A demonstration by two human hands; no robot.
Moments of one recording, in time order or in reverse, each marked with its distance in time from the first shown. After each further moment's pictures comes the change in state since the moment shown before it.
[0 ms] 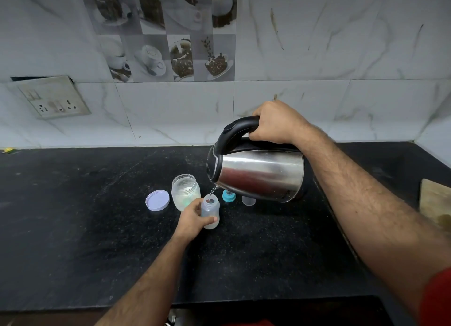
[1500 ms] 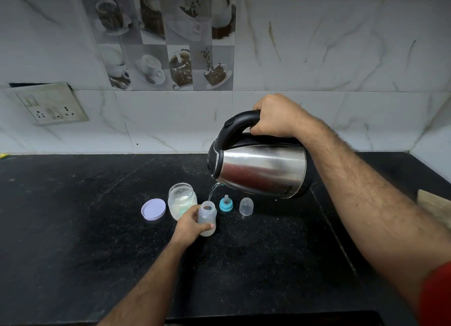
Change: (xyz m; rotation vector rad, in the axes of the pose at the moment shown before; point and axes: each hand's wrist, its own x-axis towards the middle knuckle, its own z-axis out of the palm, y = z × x) left_hand 0.016 -0.001 0.001 0.023 -0.014 0.001; right_hand 0.017 -0.001 -0.029 -0.028 0.007 -0.007
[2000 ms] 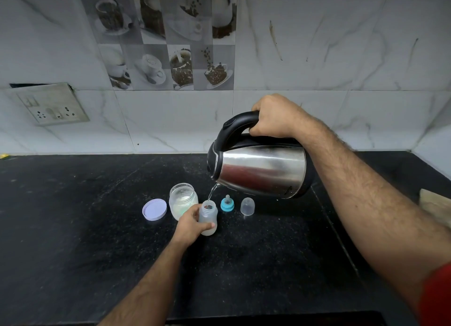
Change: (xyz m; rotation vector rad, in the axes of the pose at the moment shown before) left_hand 0.001 0.002 -0.002 -0.021 0.007 0.003; right_hand 0.002 -0.003 0.002 -0.024 0.002 -0.022
